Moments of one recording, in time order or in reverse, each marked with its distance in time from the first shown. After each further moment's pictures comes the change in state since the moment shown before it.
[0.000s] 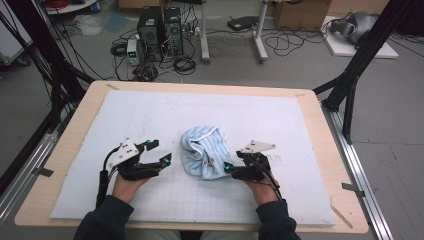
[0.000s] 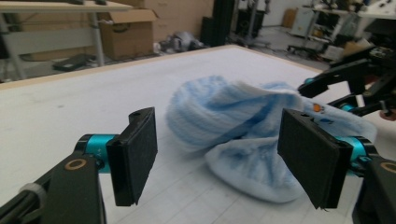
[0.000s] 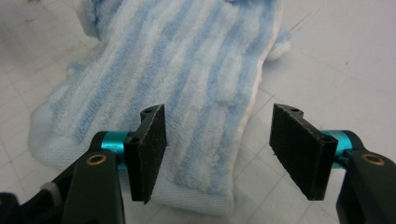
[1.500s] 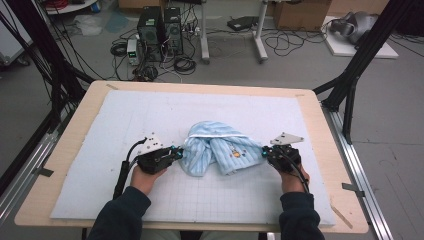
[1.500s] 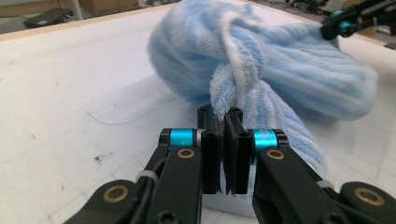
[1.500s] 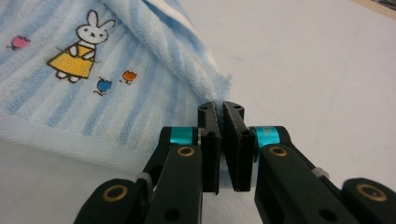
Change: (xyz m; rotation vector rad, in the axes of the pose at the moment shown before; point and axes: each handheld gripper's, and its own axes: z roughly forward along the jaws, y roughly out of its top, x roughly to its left) left arm -0.001 -0.001 0.041 0.181 -0.001 -0.021; right arm -0.068 -0.012 -0.049 0.079 -0.271 -0.024
